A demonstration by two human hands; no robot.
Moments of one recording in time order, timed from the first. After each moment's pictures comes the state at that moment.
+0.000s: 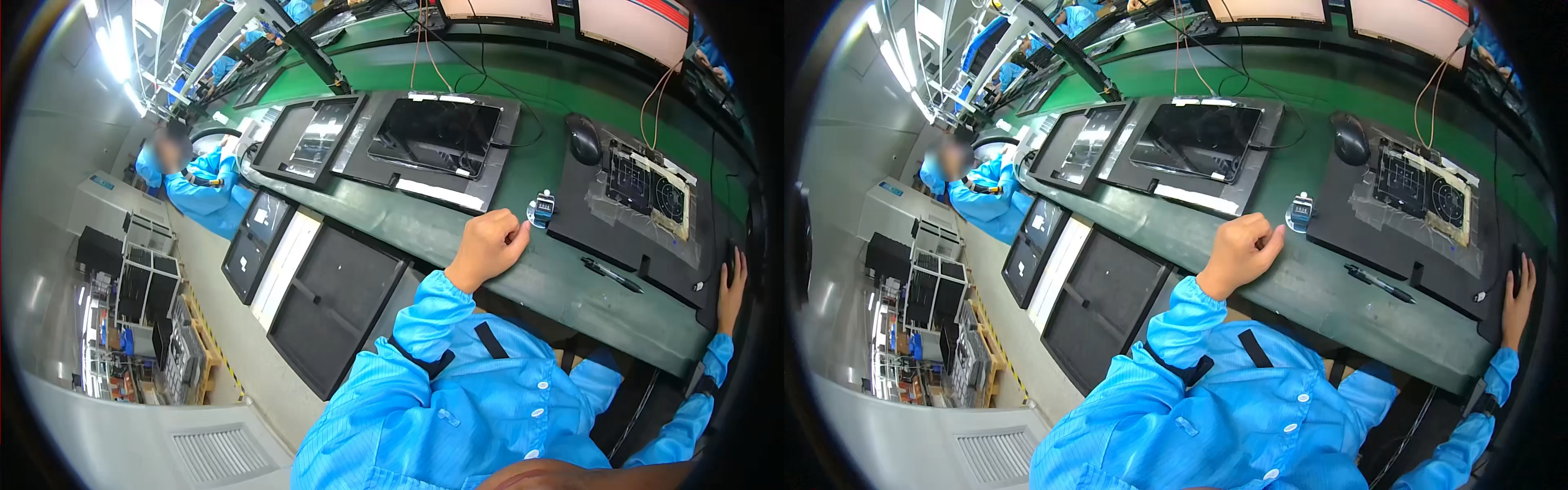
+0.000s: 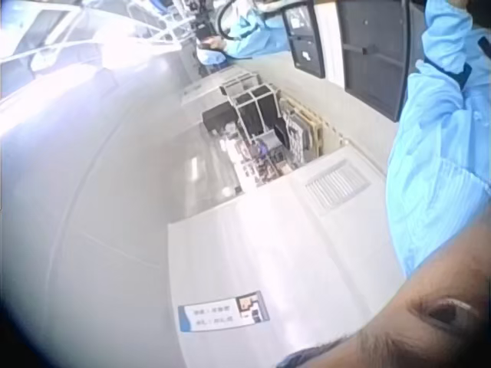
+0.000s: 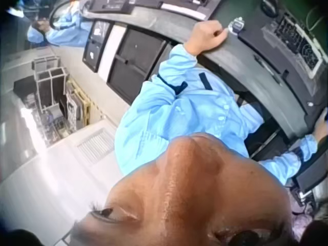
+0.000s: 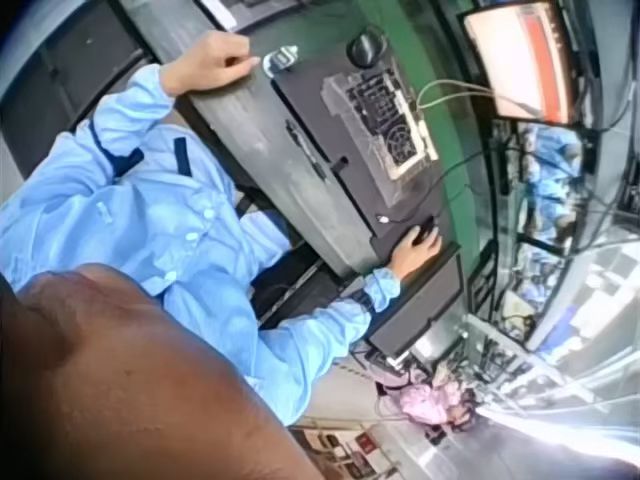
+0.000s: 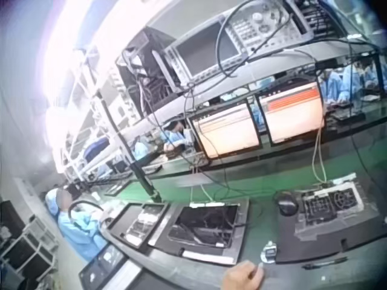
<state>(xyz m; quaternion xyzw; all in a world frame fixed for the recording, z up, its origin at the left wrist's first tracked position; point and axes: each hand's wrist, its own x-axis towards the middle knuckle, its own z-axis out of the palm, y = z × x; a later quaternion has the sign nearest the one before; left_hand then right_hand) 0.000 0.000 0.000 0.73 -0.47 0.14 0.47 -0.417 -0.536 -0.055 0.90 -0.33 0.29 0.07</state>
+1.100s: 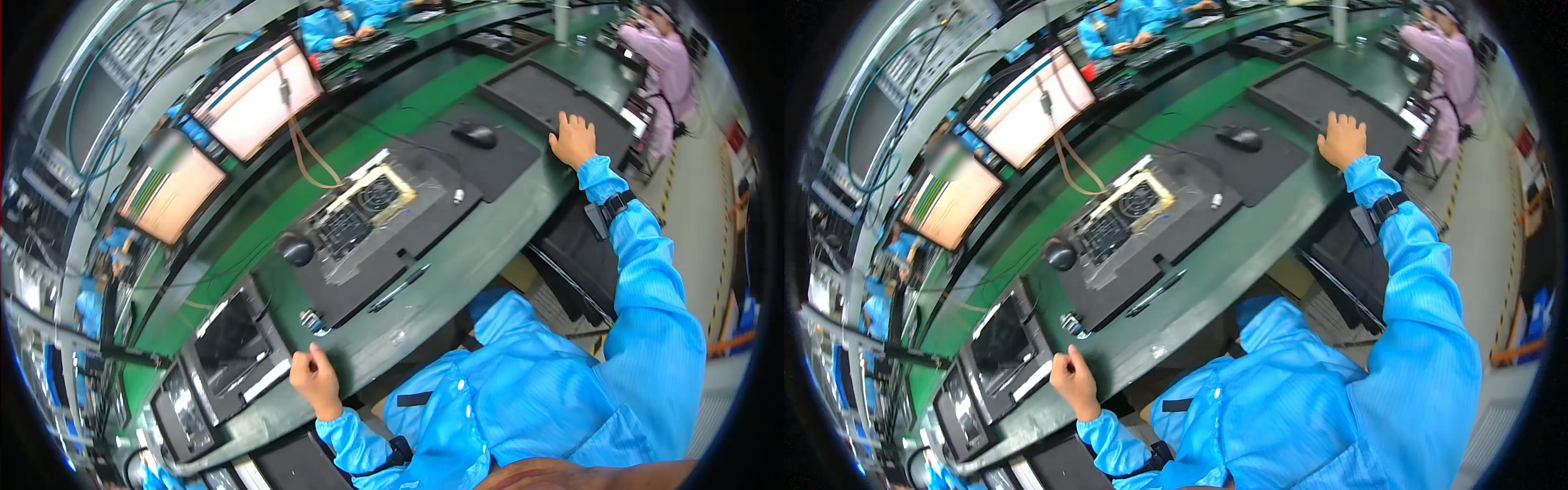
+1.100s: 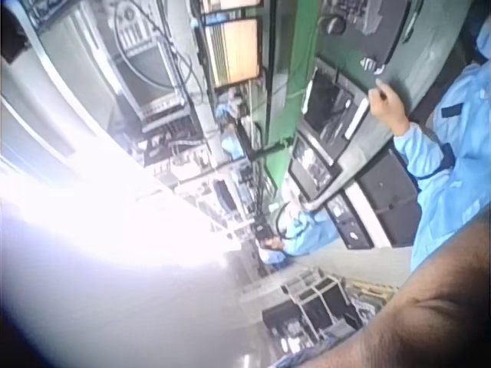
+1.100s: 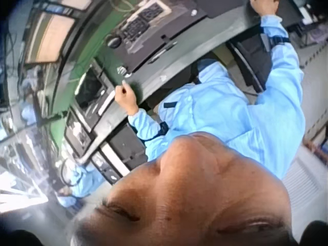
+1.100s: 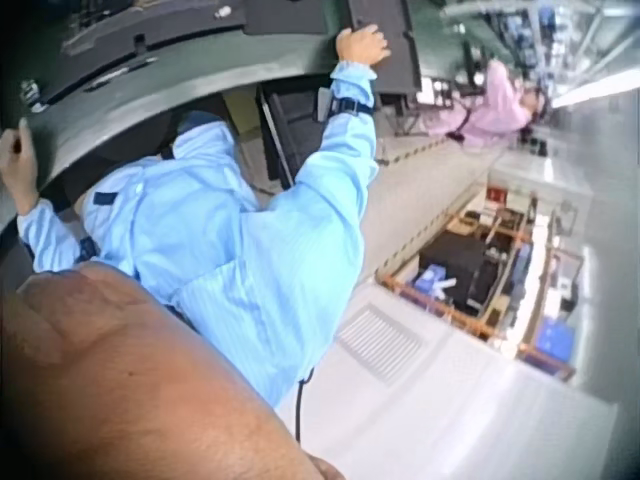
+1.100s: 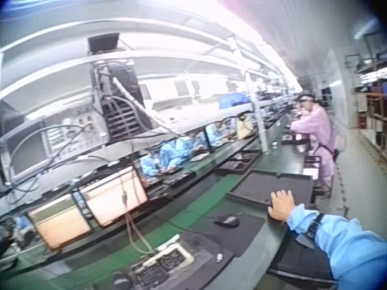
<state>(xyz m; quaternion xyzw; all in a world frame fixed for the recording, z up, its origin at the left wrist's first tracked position) -0.002 0.006 -0.007 0.75 -0.47 0.12 0.46 -0.504 -0.405 0.039 0.67 -0.64 0.19 0.33</state>
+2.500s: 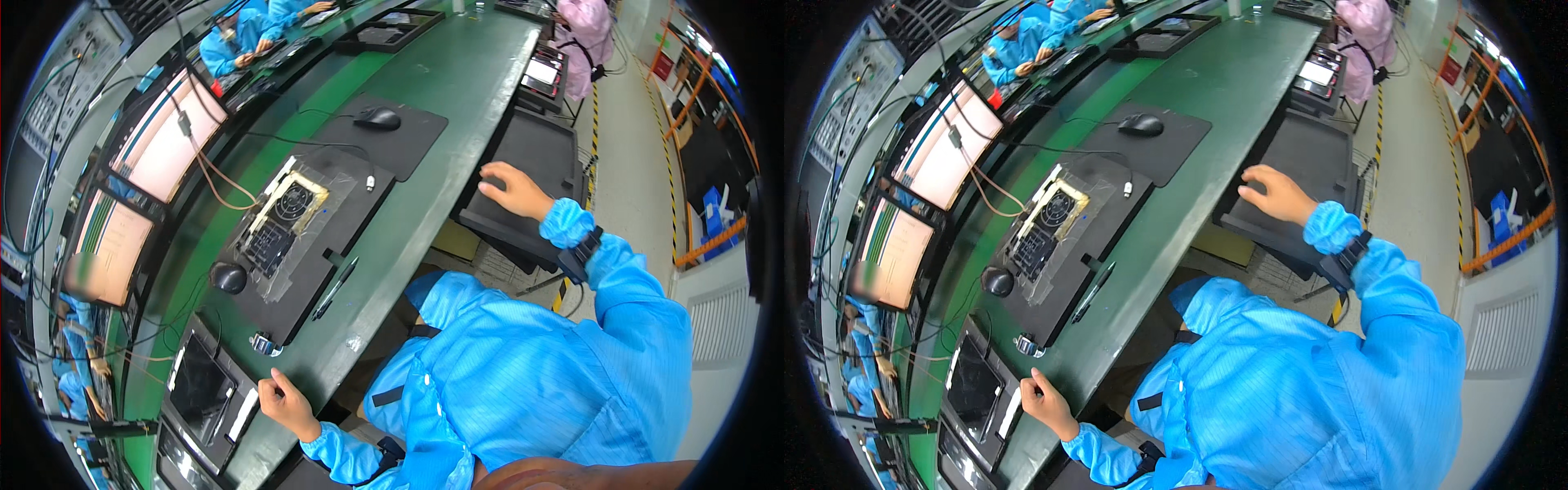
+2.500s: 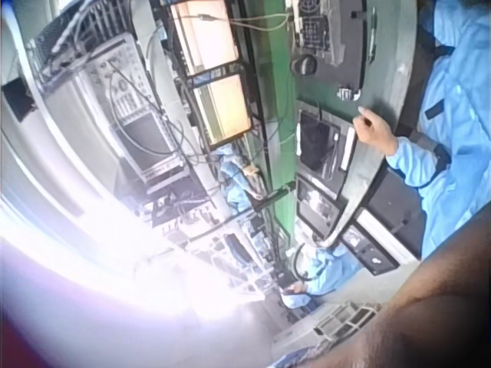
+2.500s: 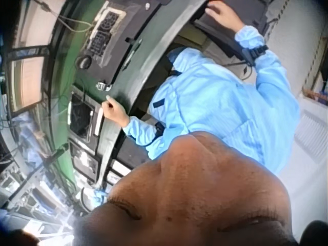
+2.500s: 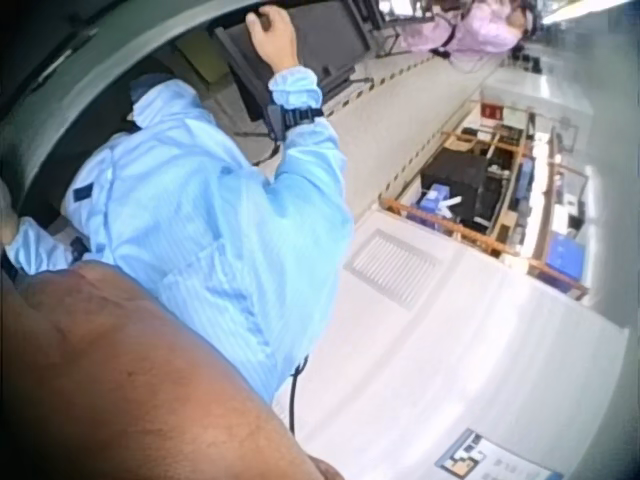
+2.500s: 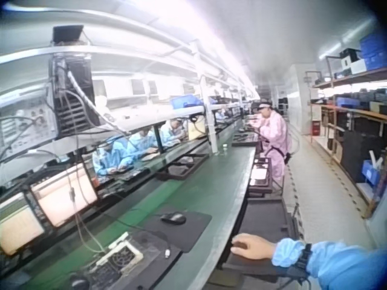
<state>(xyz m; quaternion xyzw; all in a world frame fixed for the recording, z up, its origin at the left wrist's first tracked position) 0.005 0.009 -0.004 0.71 -0.51 0.10 0.47 -0.518 -0.222 -0.015 0.76 -0.53 0.32 -0.18</state>
